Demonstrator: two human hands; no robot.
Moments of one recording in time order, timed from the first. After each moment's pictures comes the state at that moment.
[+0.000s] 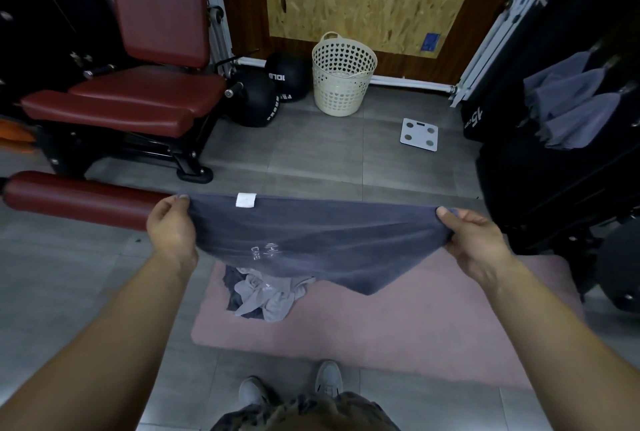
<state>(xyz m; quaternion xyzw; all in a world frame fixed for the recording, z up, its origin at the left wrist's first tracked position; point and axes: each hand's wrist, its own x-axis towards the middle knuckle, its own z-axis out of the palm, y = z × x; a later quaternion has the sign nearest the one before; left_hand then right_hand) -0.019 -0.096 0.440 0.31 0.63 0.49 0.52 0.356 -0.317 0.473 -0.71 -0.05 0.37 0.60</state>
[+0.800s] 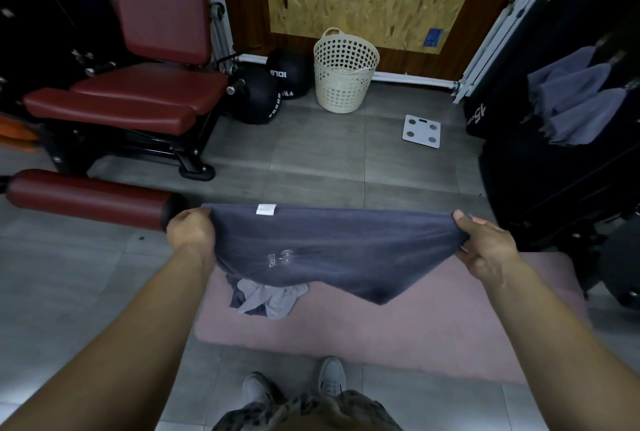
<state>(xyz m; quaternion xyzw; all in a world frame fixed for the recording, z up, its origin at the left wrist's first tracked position) -0.003 -0.103 0.433 0.26 0.70 0.43 0.51 0.370 -0.320 0.456 -0.73 0.09 0.33 0.59</state>
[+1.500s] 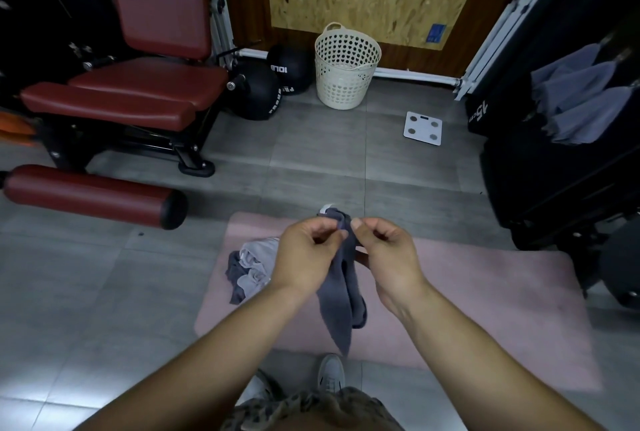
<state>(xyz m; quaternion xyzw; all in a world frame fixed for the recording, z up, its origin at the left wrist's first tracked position) 0.093 -0.221 0.485 0.58 0.47 0.29 0.60 0.204 -0.283 0.488 -0.66 -0.18 0.43 0.58</state>
